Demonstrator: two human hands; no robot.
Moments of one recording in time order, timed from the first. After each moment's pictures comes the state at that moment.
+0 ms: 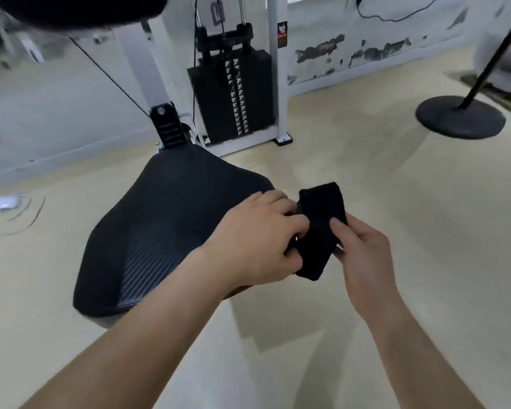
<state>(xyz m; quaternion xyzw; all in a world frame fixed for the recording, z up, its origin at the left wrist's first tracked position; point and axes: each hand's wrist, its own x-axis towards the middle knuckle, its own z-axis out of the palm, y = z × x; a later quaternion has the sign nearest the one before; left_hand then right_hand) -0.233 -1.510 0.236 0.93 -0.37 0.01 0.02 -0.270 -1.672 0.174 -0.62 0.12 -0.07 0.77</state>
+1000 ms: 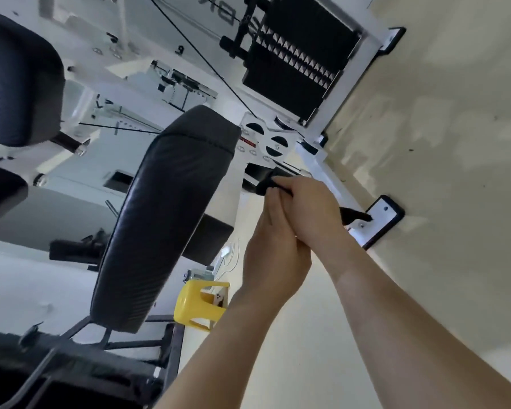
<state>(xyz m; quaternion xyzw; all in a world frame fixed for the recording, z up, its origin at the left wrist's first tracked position) -0.228 -1.487 0.042 0.99 -0.08 0.06 -0.13 -0.169 -1.549 -0.011 -0.68 -0.05 -0.08 0.73</state>
